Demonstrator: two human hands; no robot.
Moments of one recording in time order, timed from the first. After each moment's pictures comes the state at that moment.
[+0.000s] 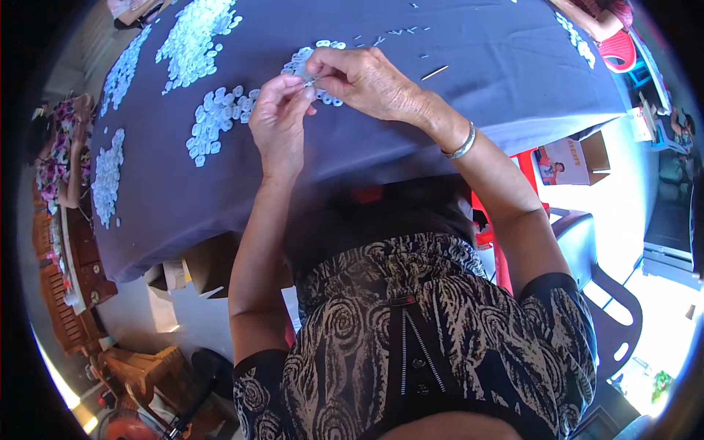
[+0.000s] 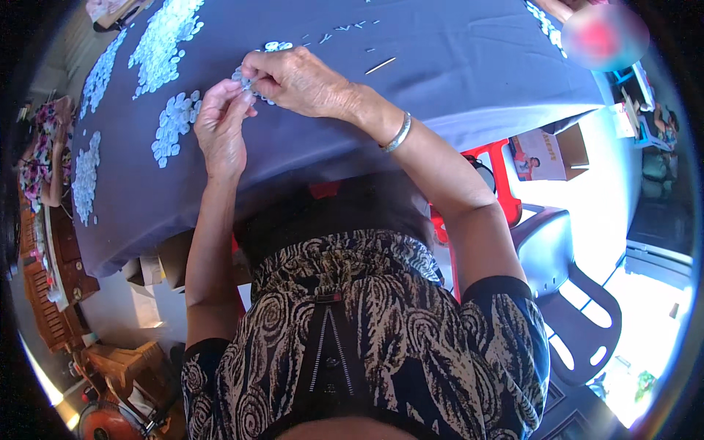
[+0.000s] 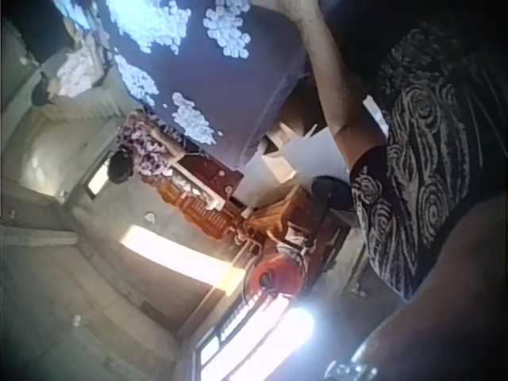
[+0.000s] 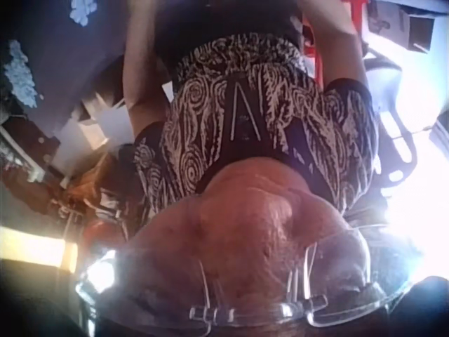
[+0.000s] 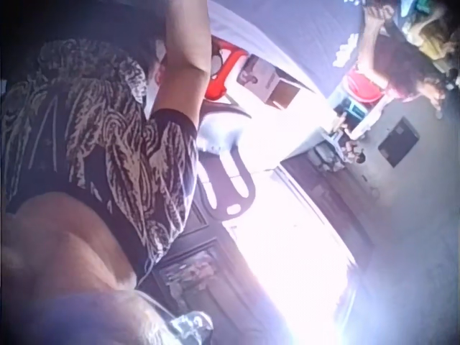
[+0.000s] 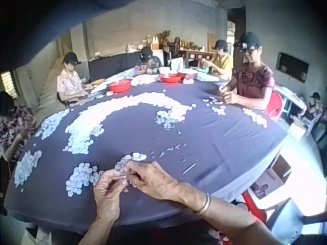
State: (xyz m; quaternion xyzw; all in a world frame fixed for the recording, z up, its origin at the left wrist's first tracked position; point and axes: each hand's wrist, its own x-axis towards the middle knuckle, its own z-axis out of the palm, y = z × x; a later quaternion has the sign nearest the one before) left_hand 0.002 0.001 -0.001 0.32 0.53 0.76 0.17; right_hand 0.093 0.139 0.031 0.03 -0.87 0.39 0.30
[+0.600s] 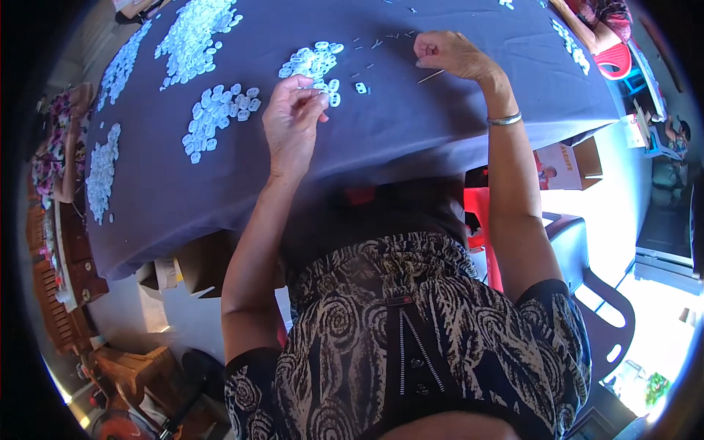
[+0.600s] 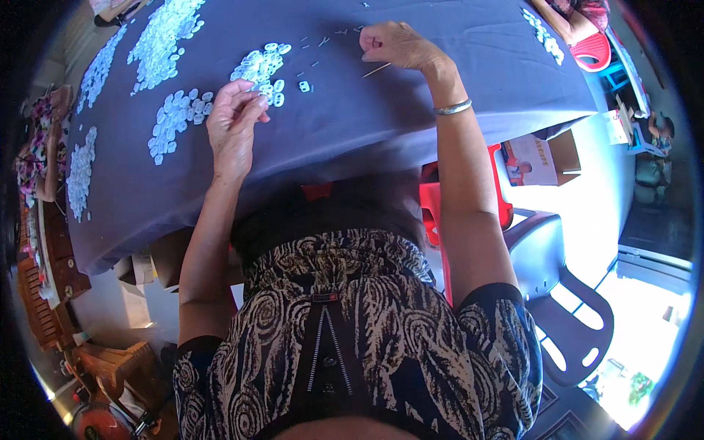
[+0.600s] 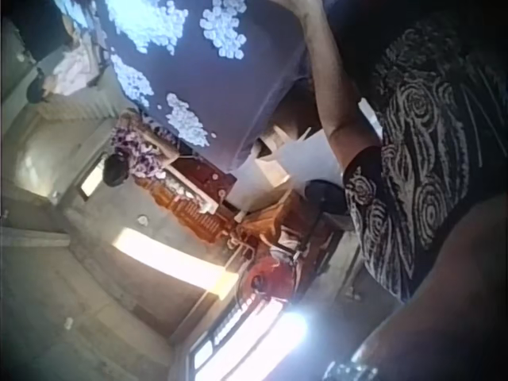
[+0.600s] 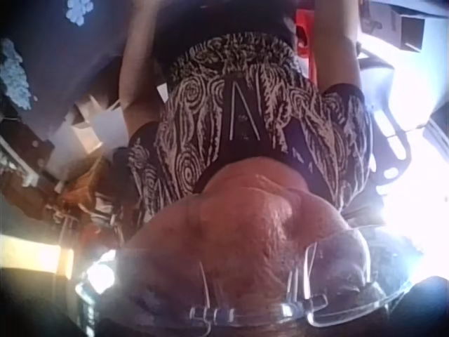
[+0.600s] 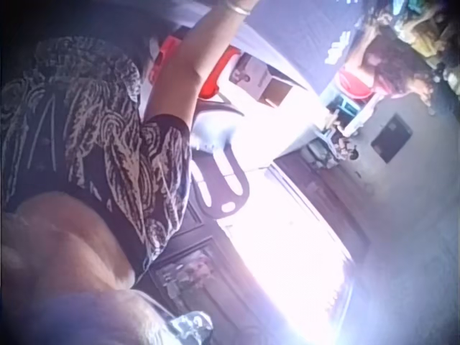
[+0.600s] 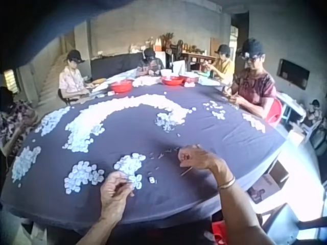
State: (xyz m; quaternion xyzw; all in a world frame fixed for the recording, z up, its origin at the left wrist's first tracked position) left_hand 0.014 0.003 -0.004 0.32 0.57 0.72 0.21; right_hand 0.149 0.274 0.023 -0.13 -0.97 0.21 0.08
